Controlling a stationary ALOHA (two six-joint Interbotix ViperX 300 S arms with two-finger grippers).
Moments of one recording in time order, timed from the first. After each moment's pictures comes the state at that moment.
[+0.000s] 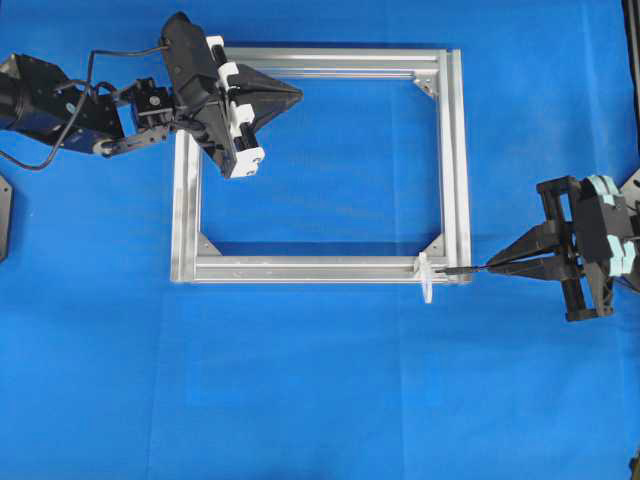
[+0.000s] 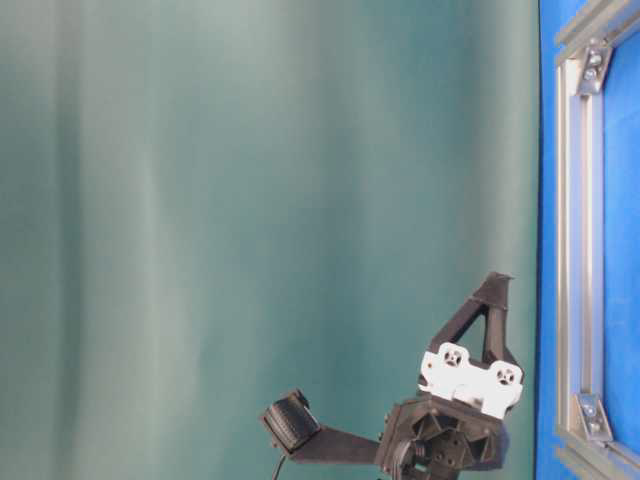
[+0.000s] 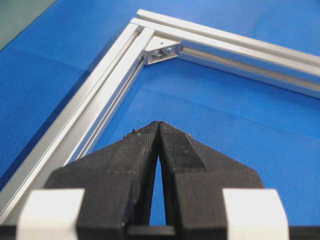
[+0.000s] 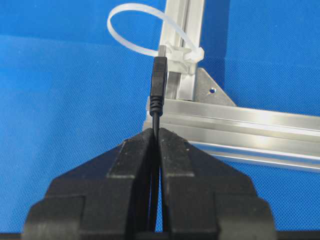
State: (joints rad) left arm 0.27 0.14 0.85 -0.09 -0.76 0.00; right arm 0.21 -0.51 1.41 0.11 -0.38 0.12
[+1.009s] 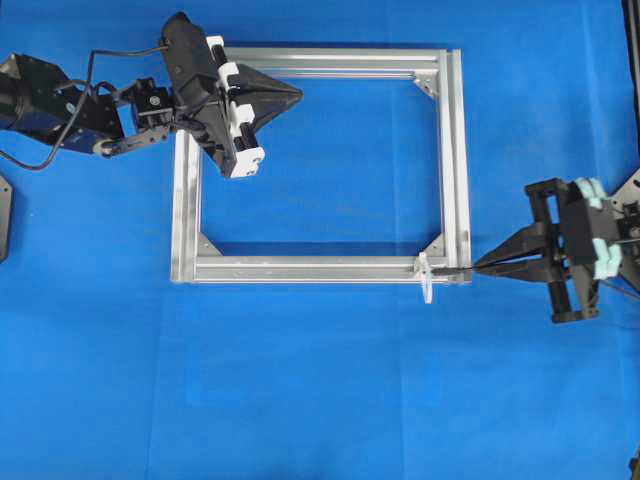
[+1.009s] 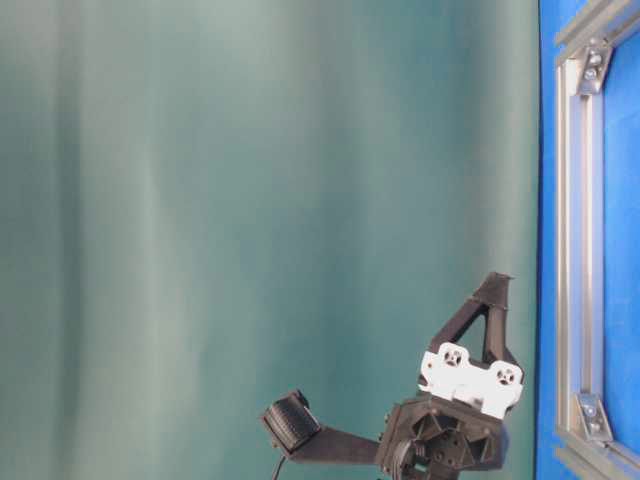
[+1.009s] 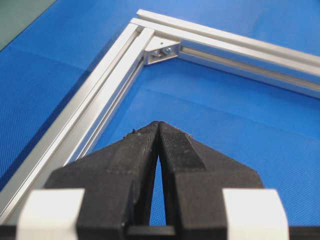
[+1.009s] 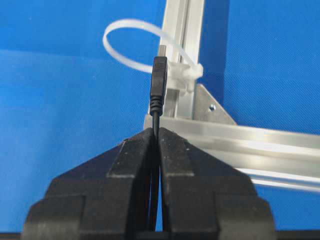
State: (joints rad) left arm 0.27 0.14 0.85 -0.09 -0.76 0.00; right arm 0.21 -0.37 1.36 0.11 -0.49 0.12
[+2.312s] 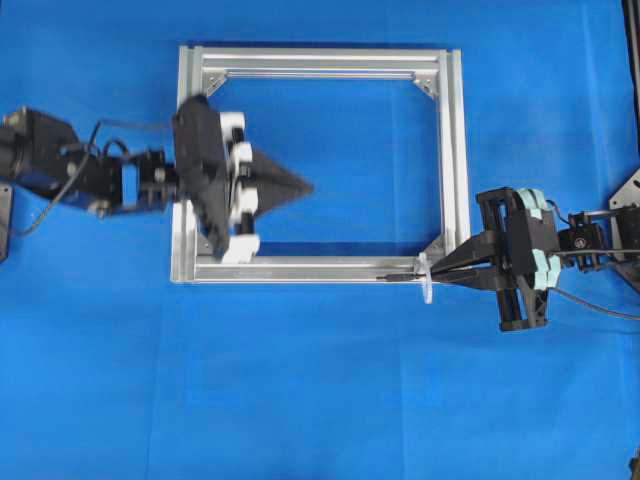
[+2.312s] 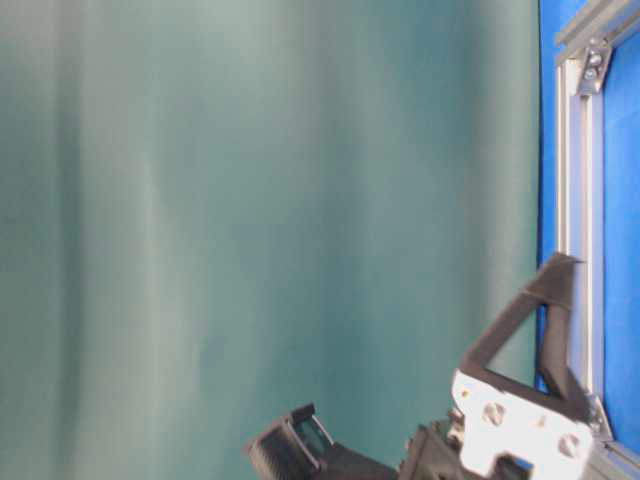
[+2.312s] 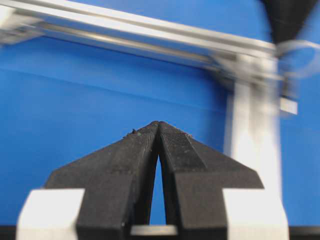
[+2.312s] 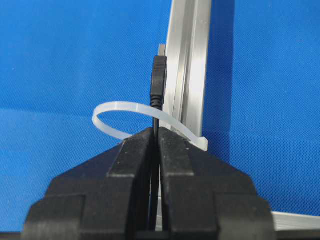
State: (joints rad) left arm 0.00 0.14 0.86 -0.09 -0.76 -0.10; right arm 0.21 -0.16 1.21 0.11 -0.55 0.12
